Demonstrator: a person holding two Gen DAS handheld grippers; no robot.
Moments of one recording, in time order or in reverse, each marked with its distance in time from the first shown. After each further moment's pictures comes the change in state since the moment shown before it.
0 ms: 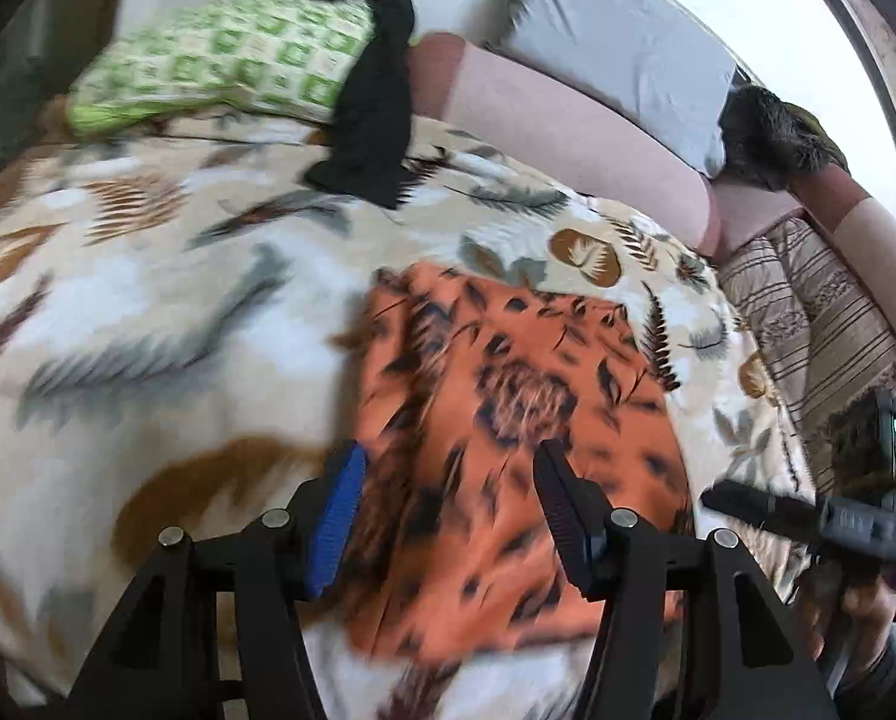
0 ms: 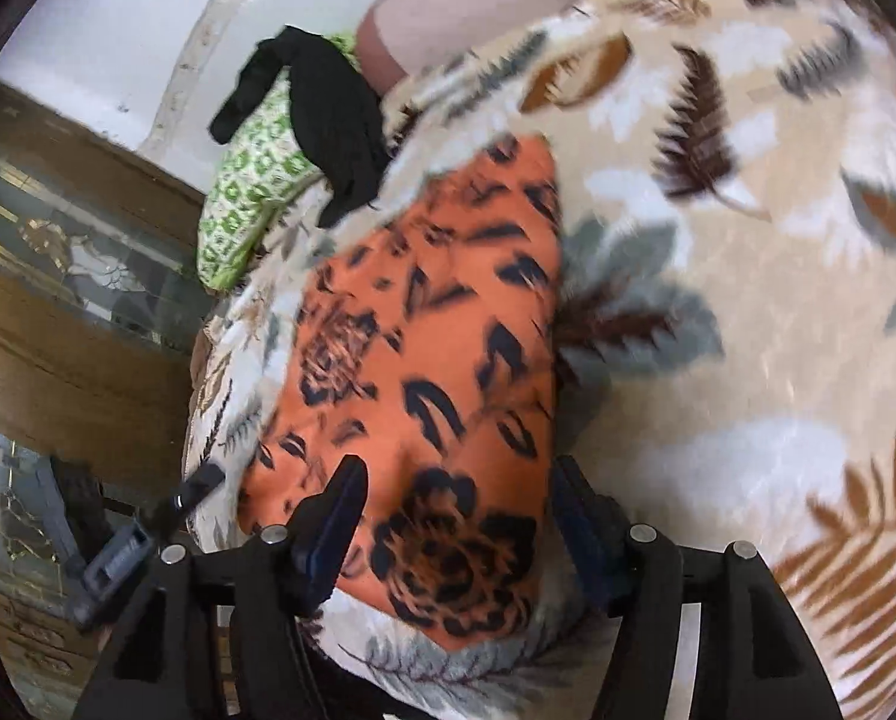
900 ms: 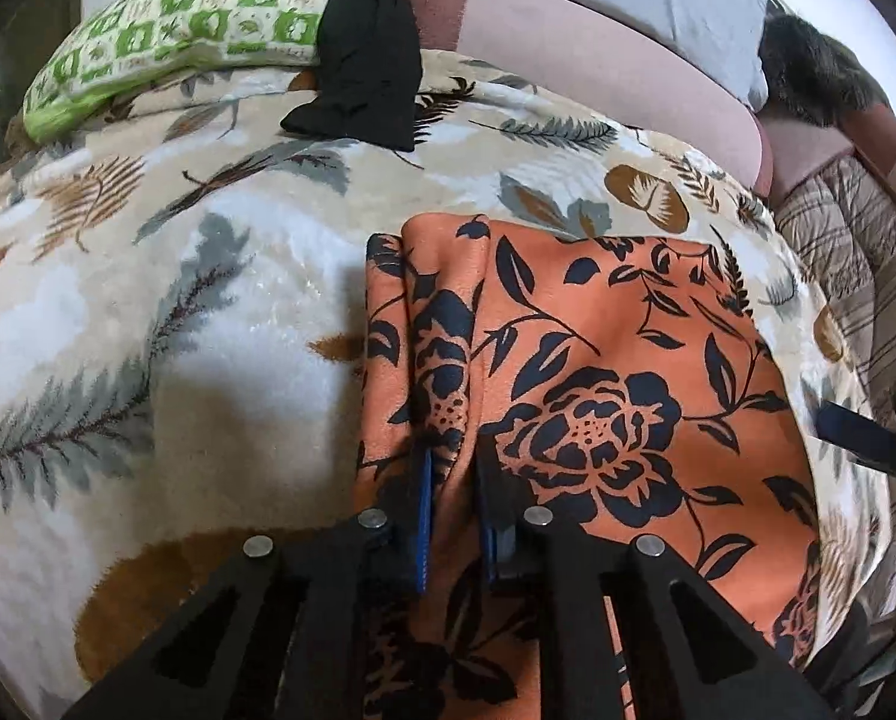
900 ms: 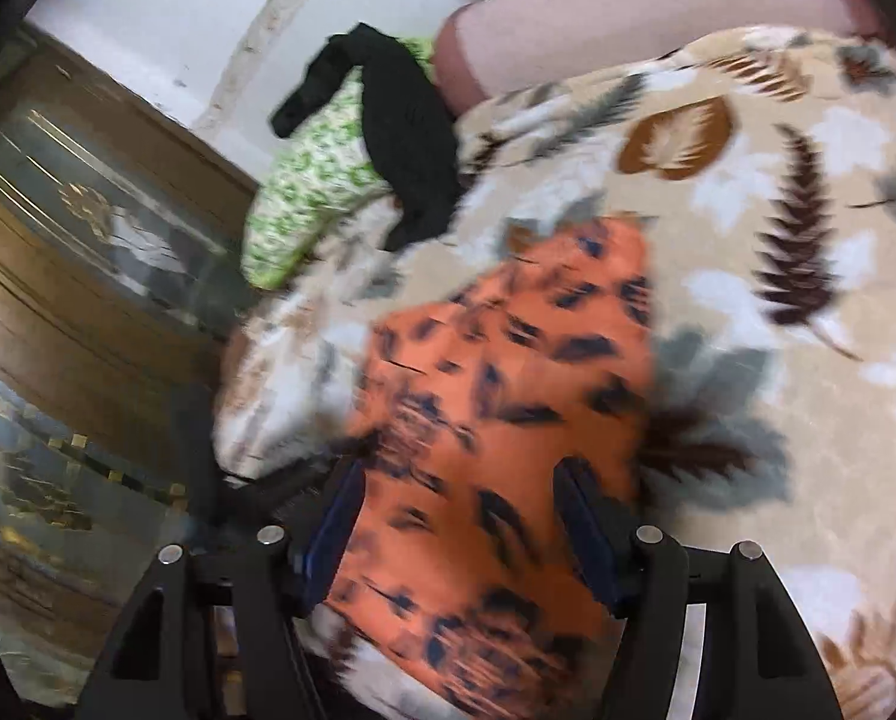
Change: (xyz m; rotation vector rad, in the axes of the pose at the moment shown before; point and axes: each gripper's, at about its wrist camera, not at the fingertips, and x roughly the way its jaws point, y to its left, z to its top) left arm 0.071 0.008 0.007 0.094 0.092 0.128; right arm 0.028 0.023 0.056 -0.058 0.021 0.173
